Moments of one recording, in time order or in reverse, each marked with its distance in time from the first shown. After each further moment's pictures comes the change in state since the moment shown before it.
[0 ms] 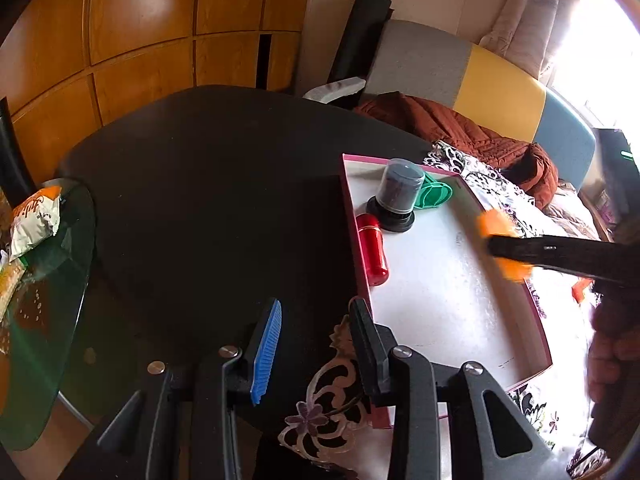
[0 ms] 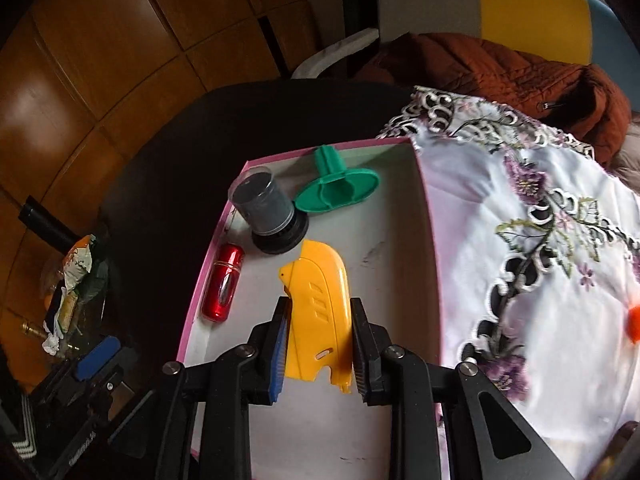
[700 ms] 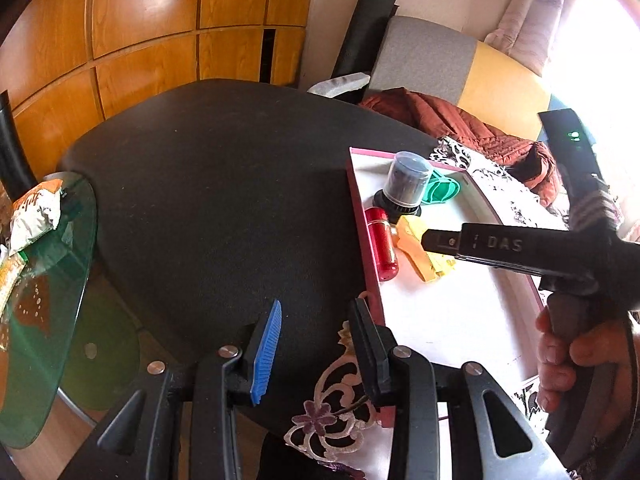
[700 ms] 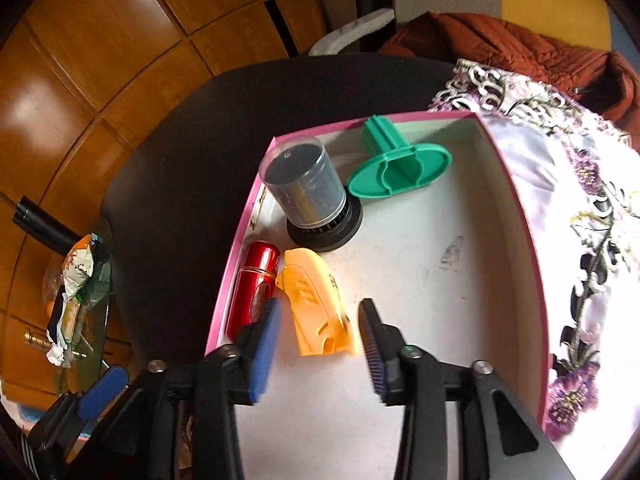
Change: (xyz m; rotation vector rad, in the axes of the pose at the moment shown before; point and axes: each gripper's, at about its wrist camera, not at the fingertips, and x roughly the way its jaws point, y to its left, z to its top) left arm 0.008 0.001 -0.001 -0.002 0.015 0.008; right arm 0.036 0.025 -0.002 0.013 0.013 0.046
